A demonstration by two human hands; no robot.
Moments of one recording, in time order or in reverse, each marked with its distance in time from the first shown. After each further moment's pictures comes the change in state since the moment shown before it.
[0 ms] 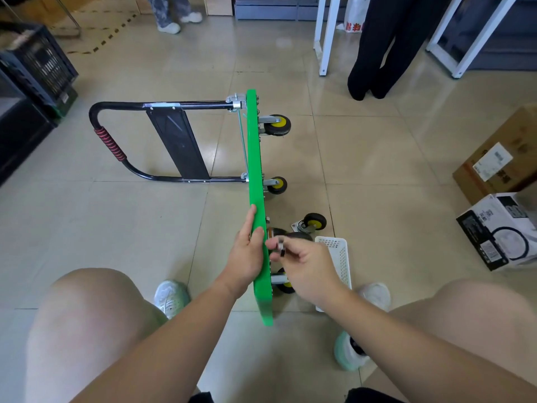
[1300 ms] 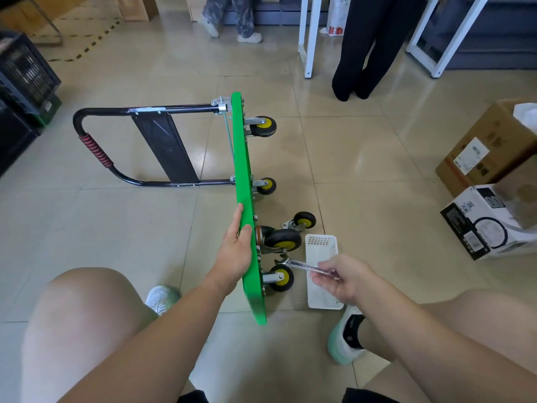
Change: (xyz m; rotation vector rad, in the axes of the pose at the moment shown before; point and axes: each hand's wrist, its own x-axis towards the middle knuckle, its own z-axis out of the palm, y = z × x) left_hand -0.015 0.018 0.003 0.029 -0.003 -0.028; right_hand -0.008 0.036 -0.077 0.622 0.348 1.096
